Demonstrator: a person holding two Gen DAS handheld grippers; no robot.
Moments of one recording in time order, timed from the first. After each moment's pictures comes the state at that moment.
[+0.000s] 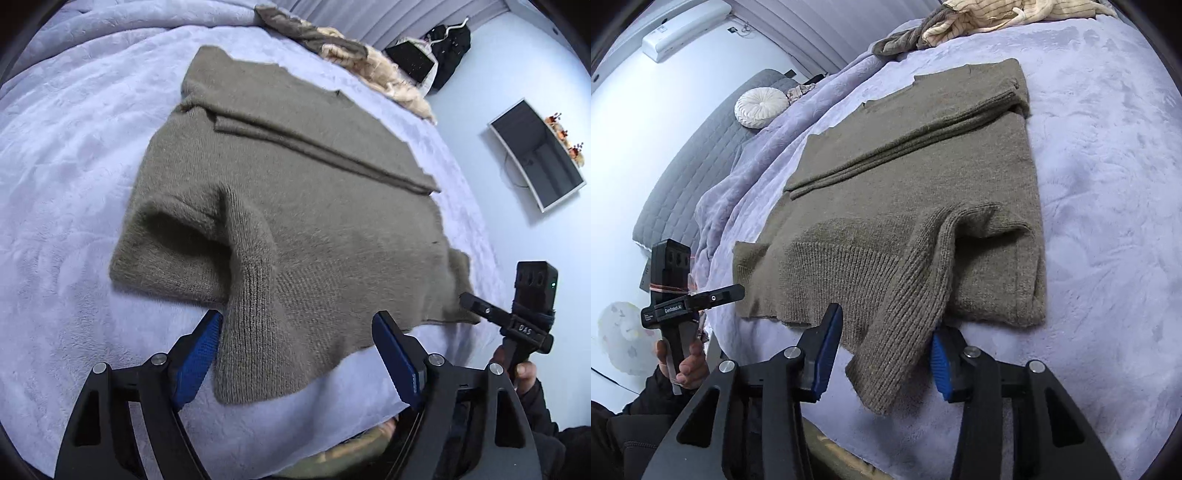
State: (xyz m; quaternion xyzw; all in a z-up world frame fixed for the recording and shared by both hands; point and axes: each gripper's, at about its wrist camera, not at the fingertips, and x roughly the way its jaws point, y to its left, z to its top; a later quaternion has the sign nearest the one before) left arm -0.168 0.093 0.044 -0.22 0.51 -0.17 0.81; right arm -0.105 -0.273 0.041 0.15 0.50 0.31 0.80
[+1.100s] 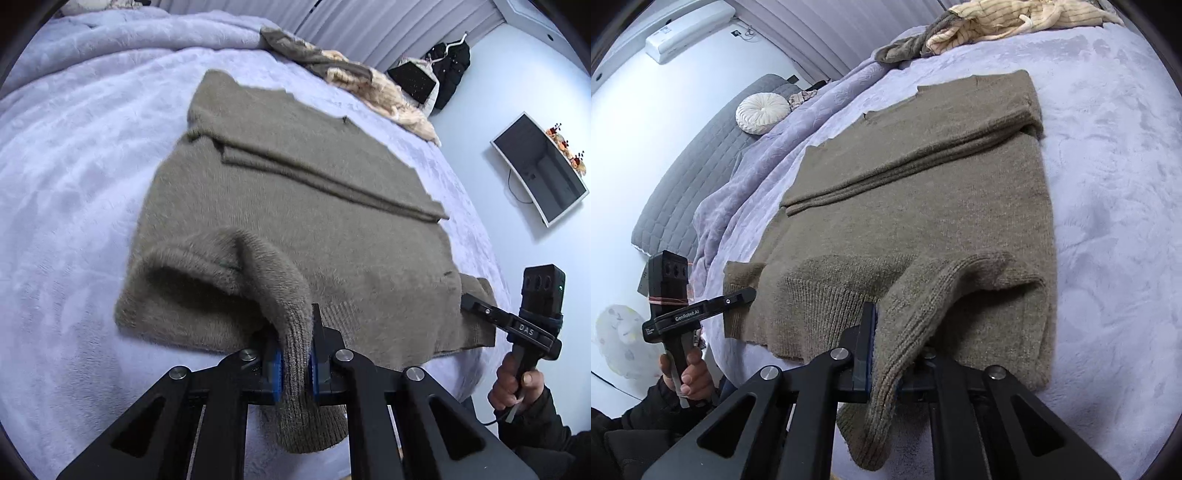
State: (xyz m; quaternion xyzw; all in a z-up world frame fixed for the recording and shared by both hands) left arm -0.154 0.100 0.045 -0.22 0.47 -0.14 0.84; right arm -0.078 -0.265 0.049 0.15 0.47 0.31 0.81
